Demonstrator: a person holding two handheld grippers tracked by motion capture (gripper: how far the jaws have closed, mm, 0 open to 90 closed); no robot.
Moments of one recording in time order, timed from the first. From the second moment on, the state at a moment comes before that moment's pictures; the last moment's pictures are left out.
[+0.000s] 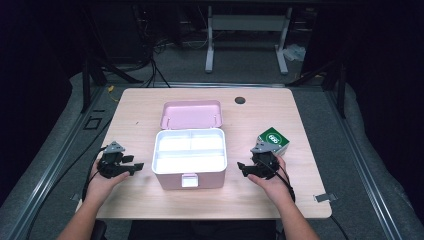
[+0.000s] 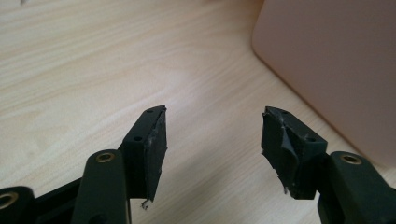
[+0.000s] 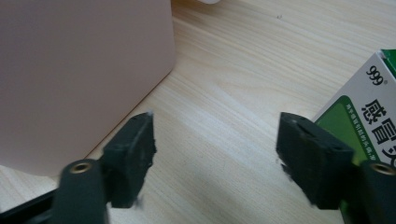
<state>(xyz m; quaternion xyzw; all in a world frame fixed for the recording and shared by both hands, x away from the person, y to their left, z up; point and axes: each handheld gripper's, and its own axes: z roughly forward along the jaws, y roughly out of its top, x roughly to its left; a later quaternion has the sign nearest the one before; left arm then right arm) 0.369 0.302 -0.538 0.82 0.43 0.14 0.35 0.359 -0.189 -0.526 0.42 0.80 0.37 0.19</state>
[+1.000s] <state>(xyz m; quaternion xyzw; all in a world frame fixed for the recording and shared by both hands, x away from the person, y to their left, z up) 0.362 0.295 -0.526 0.84 0.40 0.12 0.35 0.357 -0.193 -0.526 0.43 0.80 0.38 0.19</state>
